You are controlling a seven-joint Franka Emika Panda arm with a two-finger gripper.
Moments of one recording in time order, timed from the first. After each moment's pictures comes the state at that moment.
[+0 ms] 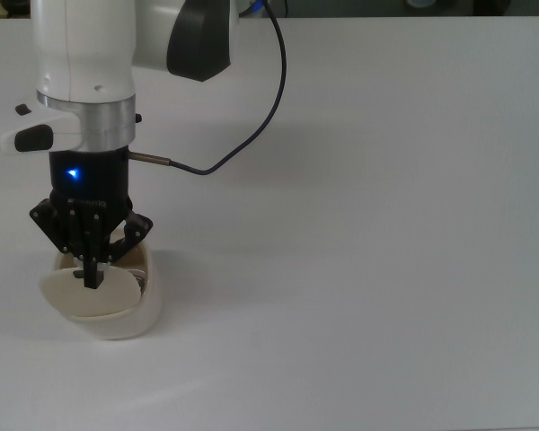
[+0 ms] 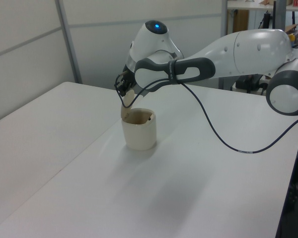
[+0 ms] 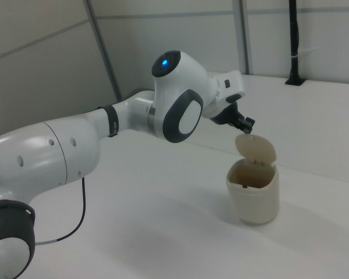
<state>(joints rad) -0.06 0.51 -0.08 -1.33 -0.02 2.48 0.11</state>
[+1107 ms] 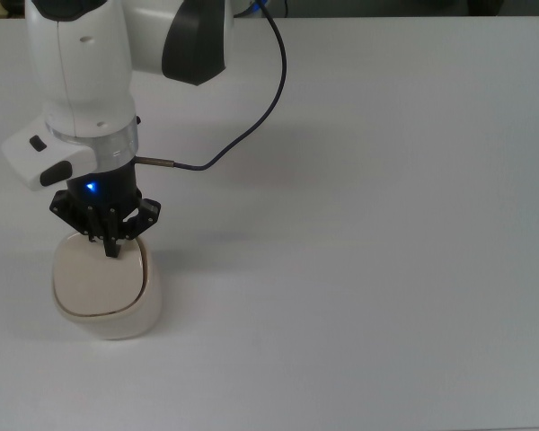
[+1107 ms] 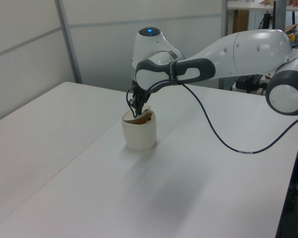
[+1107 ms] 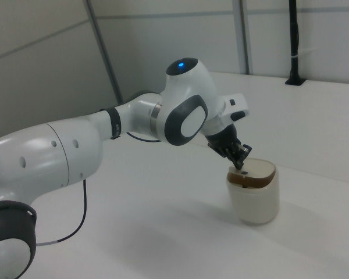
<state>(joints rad) -0.07 0.51 -0.09 -1.34 -0.02 2.18 -0.04</state>
